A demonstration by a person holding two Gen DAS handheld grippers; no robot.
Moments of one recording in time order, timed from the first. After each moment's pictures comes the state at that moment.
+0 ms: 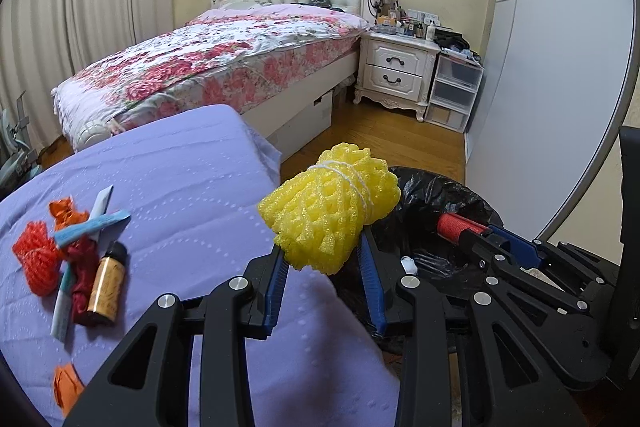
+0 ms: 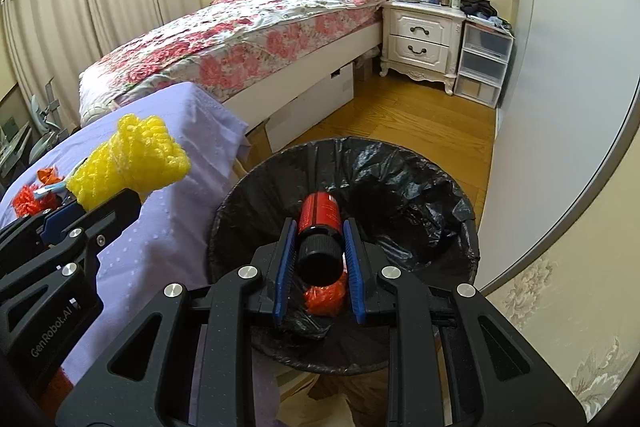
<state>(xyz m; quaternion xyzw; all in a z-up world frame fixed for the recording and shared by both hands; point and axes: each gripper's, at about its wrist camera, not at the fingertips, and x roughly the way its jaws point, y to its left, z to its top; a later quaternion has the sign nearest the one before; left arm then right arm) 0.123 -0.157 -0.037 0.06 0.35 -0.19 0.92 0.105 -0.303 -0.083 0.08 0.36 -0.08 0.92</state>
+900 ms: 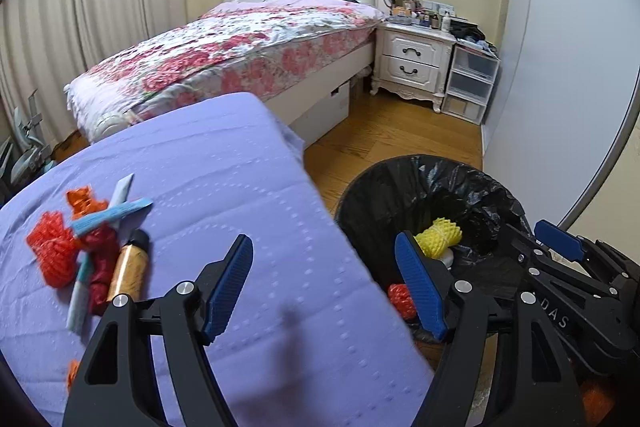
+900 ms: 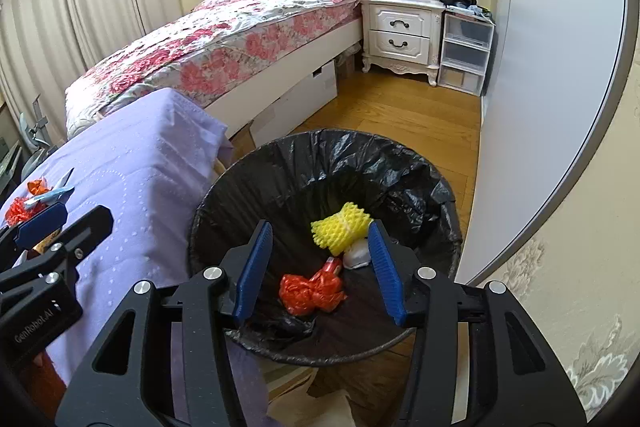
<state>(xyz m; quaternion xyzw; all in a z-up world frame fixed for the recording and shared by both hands) 0.121 -0.132 -0.043 0.07 0.36 -0.15 0.92 0.091 -0.314 -0.090 0.11 0.36 -0.11 0.92</state>
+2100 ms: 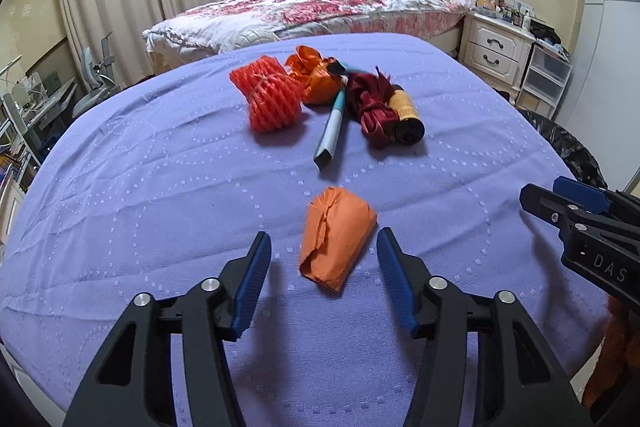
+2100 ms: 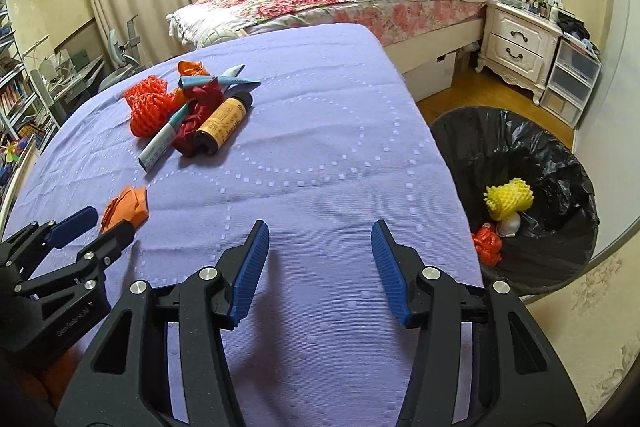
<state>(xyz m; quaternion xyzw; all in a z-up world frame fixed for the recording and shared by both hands) 0.050 0.050 -0.070 0.05 0.41 -0.03 0.91 0.069 -0.134 -0.092 0.03 0.40 0.07 0.91</state>
